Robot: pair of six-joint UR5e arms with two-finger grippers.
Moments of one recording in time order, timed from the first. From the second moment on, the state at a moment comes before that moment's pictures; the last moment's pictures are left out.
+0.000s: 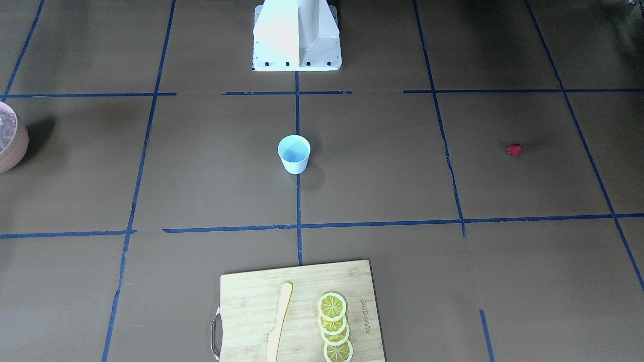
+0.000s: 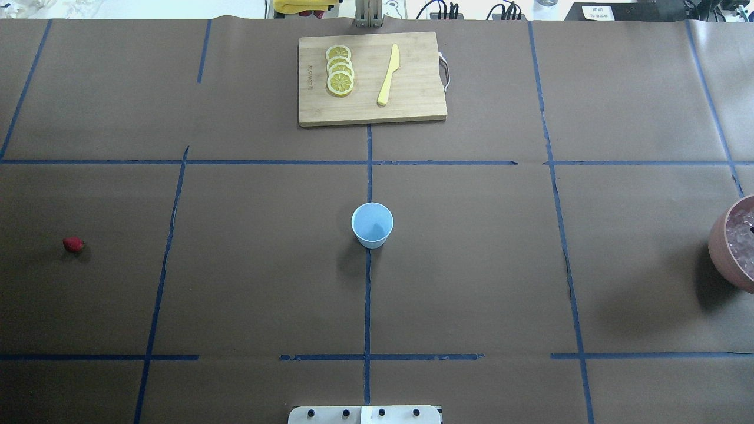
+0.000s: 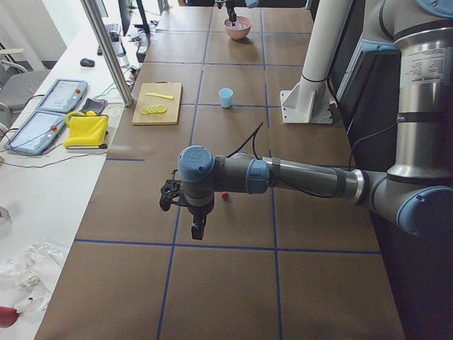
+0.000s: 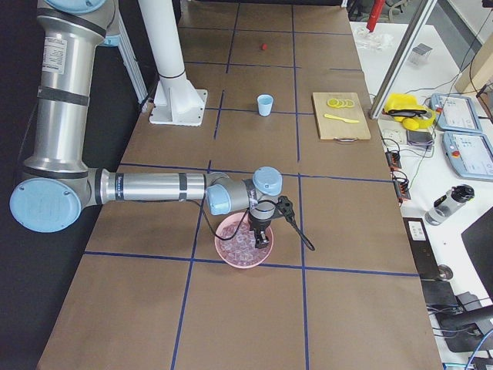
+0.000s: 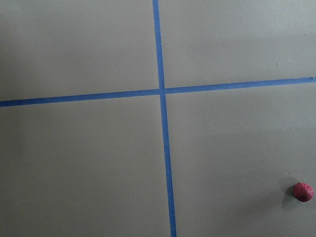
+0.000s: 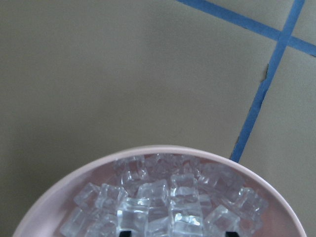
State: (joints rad) left arm -1.60 -1.51 -1.79 -1.46 -2.37 0.07; right arm 1.24 -1.74 1.71 -1.36 2.24 0.03
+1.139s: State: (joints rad) left arm -1.60 -1.51 -1.81 -1.46 -2.41 0.07; right arm 1.24 -1.74 1.69 -1.36 2.24 0.03
